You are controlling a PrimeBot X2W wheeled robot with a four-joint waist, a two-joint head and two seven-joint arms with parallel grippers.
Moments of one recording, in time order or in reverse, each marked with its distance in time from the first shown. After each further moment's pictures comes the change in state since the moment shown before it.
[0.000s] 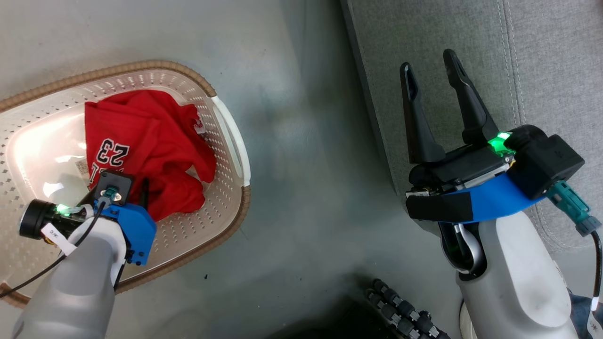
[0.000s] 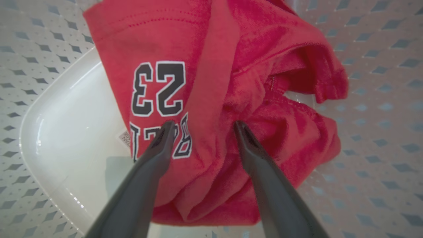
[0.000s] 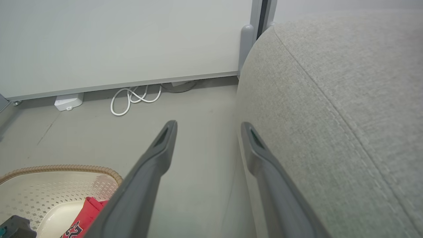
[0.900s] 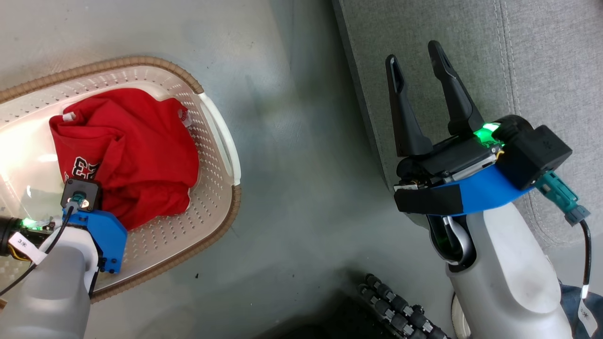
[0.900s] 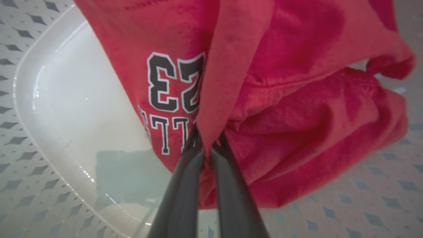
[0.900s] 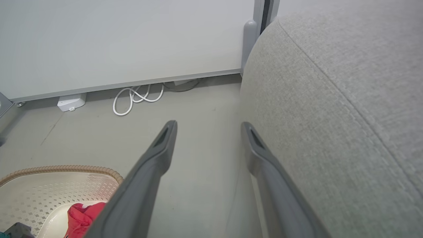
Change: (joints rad) left arm -0.018 0.050 0.000 0.100 -0.053 0.012 0.004; right arm -0.051 0.000 0.045 0.055 0.043 0.000 -0.037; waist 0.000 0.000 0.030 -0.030
